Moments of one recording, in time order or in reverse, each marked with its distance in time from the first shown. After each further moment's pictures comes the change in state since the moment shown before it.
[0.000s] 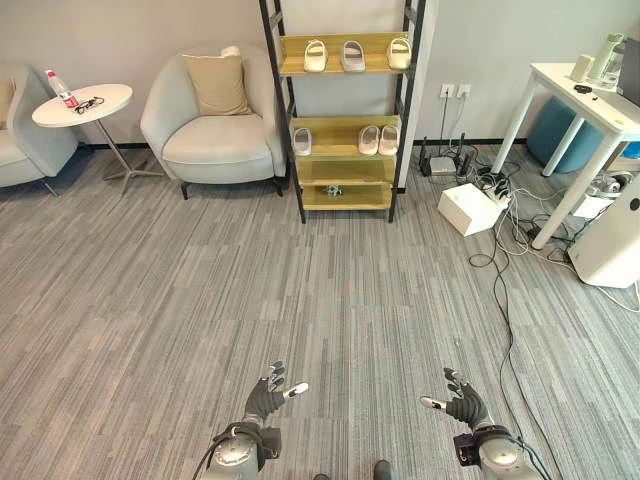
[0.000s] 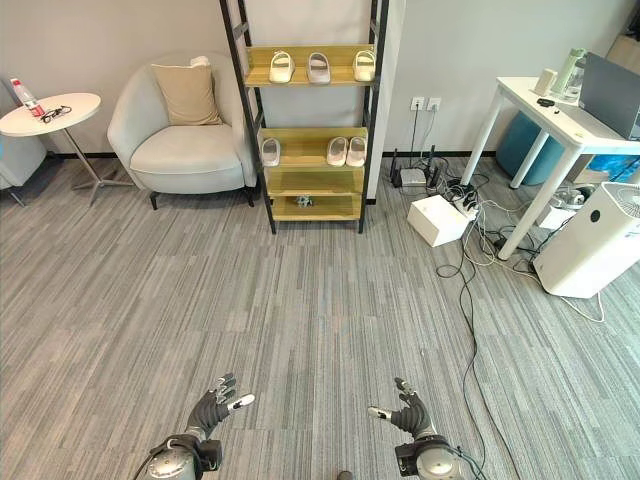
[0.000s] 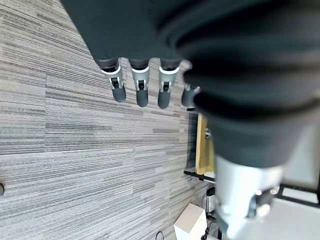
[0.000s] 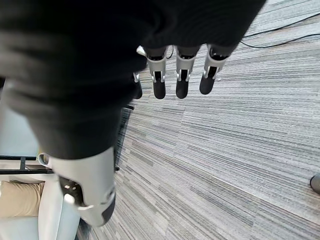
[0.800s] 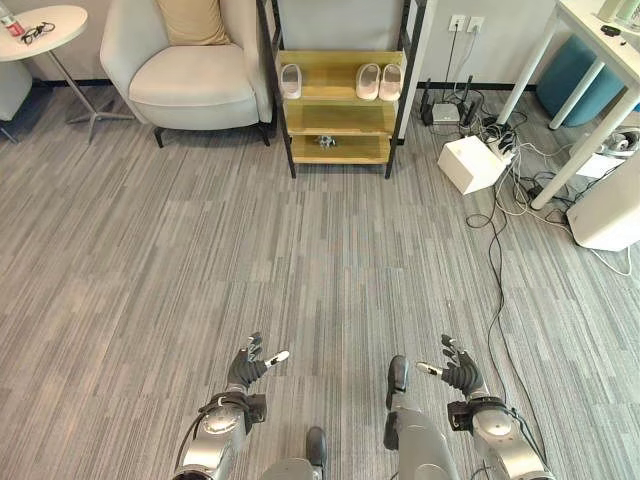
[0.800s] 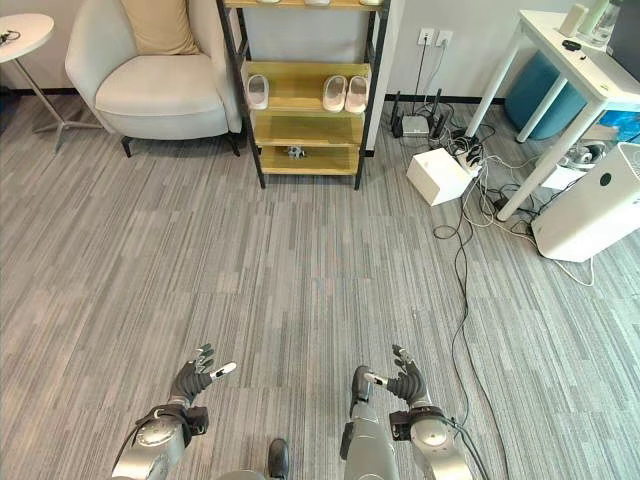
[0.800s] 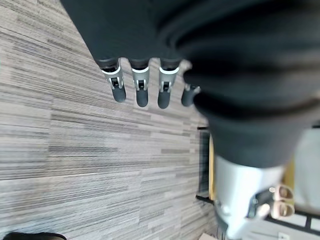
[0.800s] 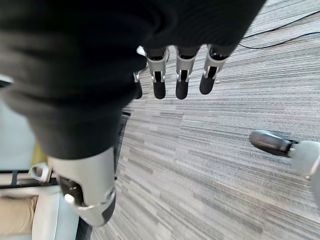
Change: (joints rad) left arm -0.074 0.044 0.071 0.028 -0.001 -0.025 0.067; right arm -0.030 0.019 -0.042 -0.076 0.016 0.001 -0.023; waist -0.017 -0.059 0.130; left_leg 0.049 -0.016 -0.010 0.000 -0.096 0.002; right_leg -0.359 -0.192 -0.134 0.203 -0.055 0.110
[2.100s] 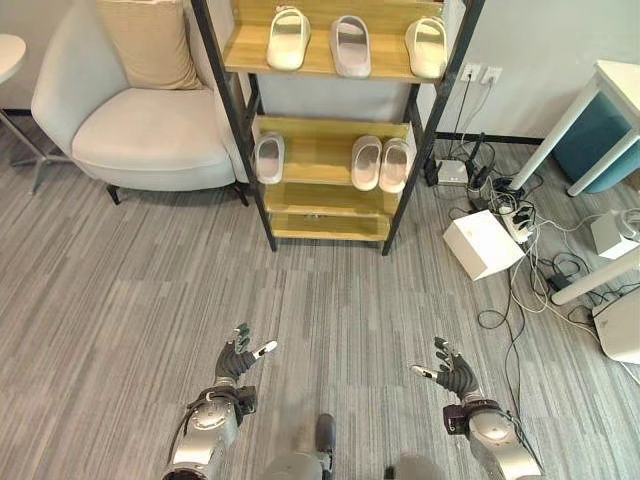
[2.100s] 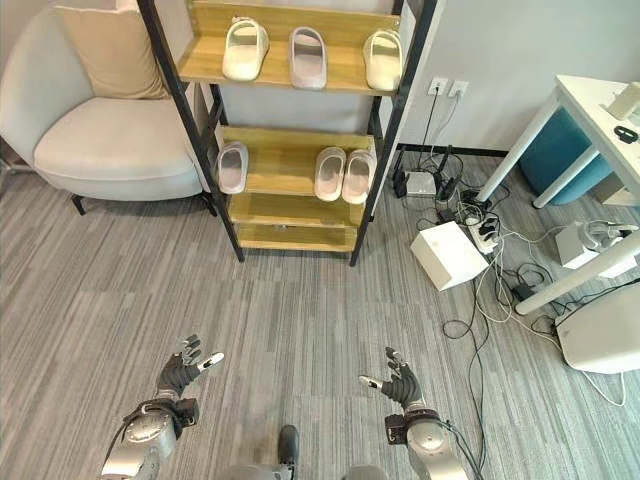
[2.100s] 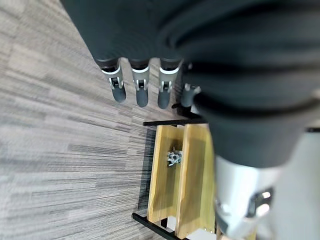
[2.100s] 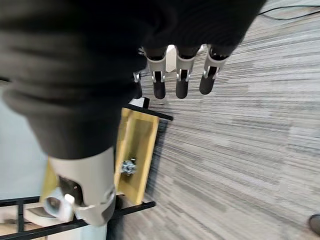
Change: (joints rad) left arm -0.019 0.027 0.034 -0.037 -0.030 -0.014 0.011; right arm 0.018 0.017 0.007 -0.042 0.010 -0.006 0.033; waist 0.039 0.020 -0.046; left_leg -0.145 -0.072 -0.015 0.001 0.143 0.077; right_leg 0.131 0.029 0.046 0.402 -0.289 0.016
